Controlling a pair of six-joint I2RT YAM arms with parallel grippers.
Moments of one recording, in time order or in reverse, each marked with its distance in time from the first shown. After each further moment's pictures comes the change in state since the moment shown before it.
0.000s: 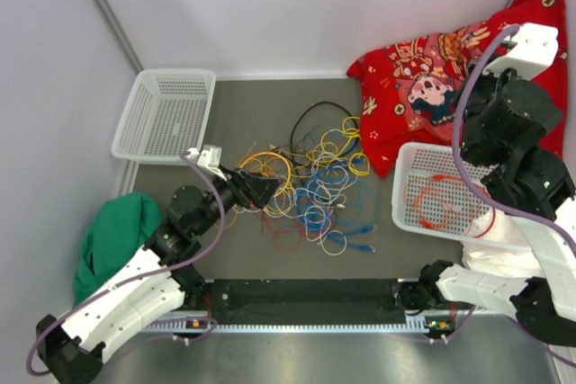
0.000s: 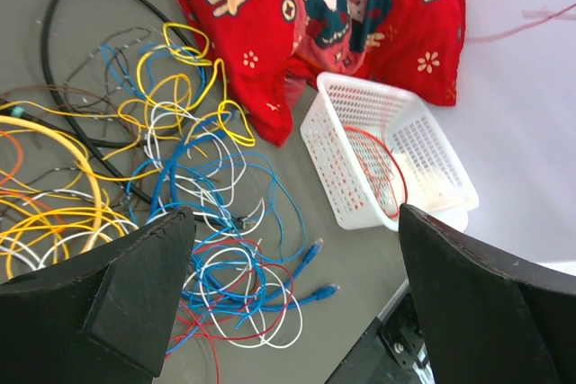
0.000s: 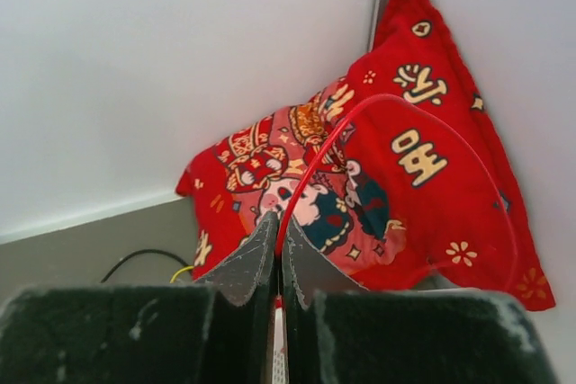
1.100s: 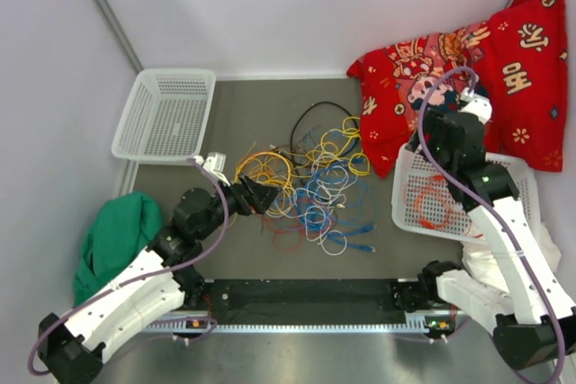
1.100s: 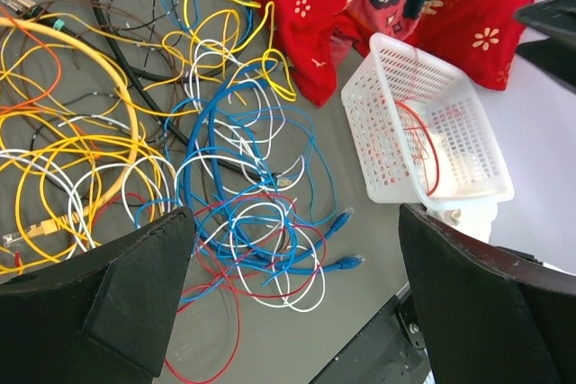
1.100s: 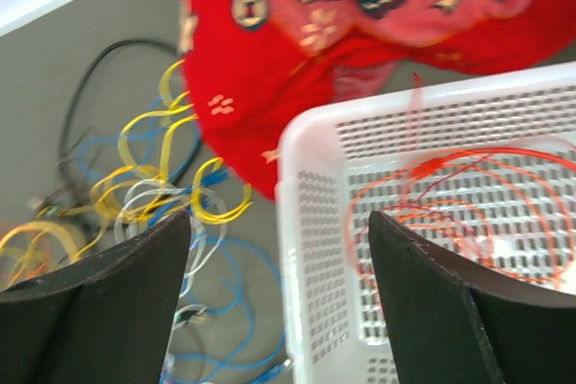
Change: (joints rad) left arm 0.000 -0.029 -0.059 -0.106 -0.048 -0.055; right arm -0.458 -0.104 -0.628 -0.145 -0.612 0.545
